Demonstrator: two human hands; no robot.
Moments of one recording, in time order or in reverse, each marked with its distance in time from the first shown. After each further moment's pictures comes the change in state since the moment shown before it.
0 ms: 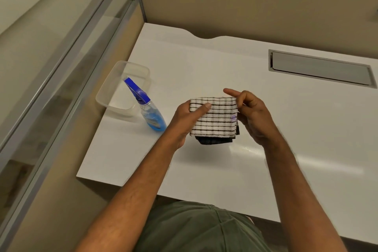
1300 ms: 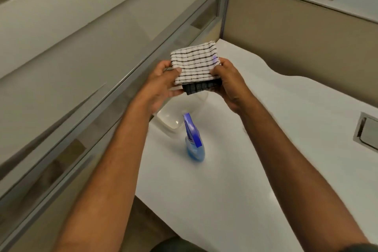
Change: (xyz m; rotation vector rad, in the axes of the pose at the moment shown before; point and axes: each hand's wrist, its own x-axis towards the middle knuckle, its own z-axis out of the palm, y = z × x) left_hand 0.052 0.128 -0.208 -0.192 0.473 0.157; right_hand 0.244 -0.047 0.215 -0.102 -0.274 0.177
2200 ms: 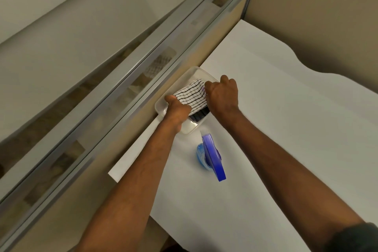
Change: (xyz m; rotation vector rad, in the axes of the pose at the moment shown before) left_hand 0.085 -0.140 -0.016 0.237 0.350 -0.395; right_hand 0.095 0.126 0.034 -1.692 0.037 -0.300
